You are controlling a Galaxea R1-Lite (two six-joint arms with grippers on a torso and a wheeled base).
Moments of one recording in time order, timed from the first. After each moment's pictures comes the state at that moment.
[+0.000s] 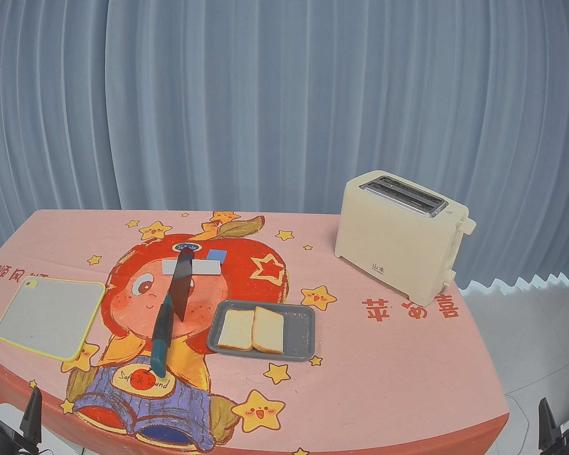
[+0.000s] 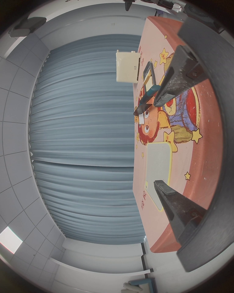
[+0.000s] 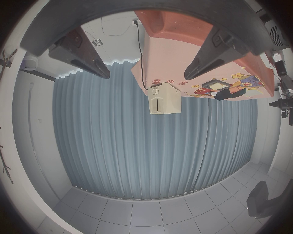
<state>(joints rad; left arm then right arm) -0.10 0.09 -0.02 -0.08 0.18 0.01 0.00 0.02 -0.02 0.00 0.02 0.02</state>
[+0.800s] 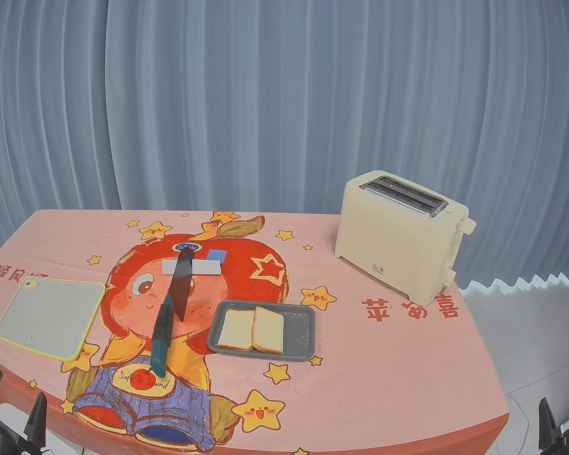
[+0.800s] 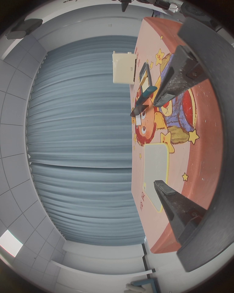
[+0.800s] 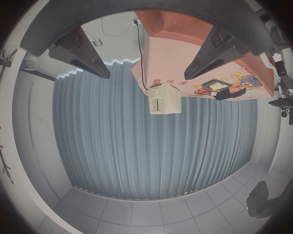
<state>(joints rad) -0.10 0.09 -0.02 -0.05 0.16 0.02 0.00 0.02 -0.02 0.00 0.02 0.02</state>
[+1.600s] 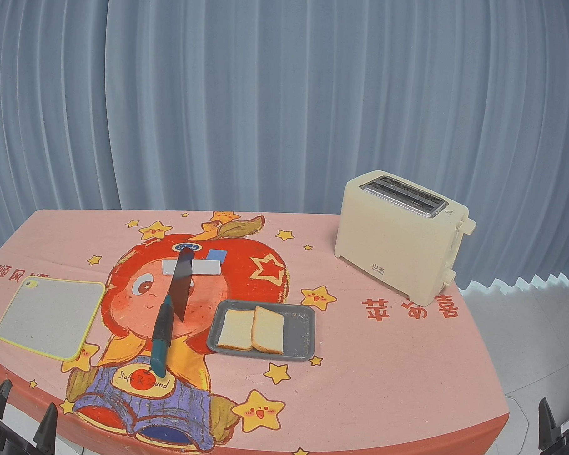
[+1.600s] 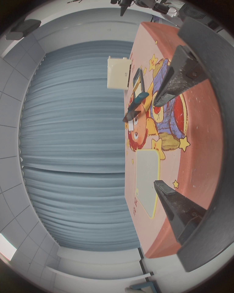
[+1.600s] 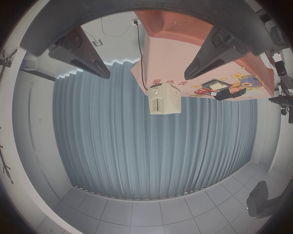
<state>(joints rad) -0.01 0.09 -0.02 0.02 0.03 0.00 0.00 0.02 -0.02 0.00 0.02 0.02</state>
